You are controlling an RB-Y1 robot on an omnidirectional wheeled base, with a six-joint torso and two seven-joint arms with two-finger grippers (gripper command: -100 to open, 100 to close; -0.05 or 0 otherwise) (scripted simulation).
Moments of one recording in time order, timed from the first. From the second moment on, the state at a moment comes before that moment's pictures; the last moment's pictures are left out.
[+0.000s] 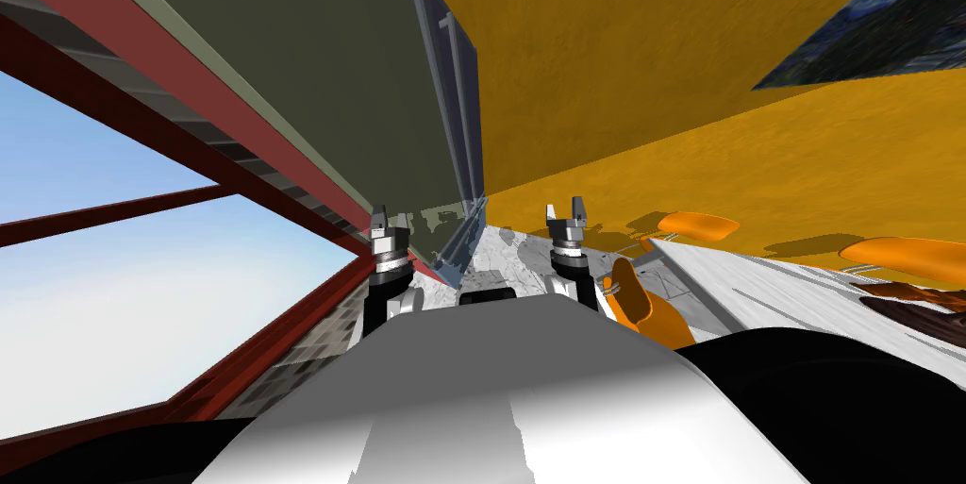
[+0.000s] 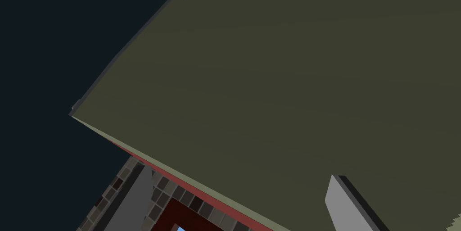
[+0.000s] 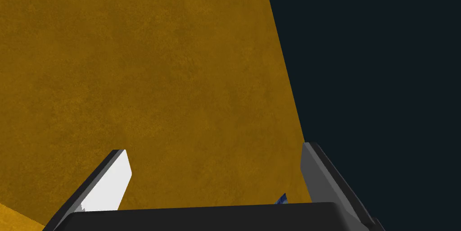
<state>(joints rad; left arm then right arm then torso) 0.54 0.00 -0.05 -2.37 -0.06 -0.40 -0.10 0.55 -0.03 0.00 -2.23 -0.02 -0.61 -0.10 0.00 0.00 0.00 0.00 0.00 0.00</state>
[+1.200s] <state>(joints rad) 0.54 0.04 -0.05 -2.37 -0.07 -0.39 -0.10 0.55 -0.03 0.00 -2.23 -0.02 -0.61 -0.10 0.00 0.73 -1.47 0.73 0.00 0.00</state>
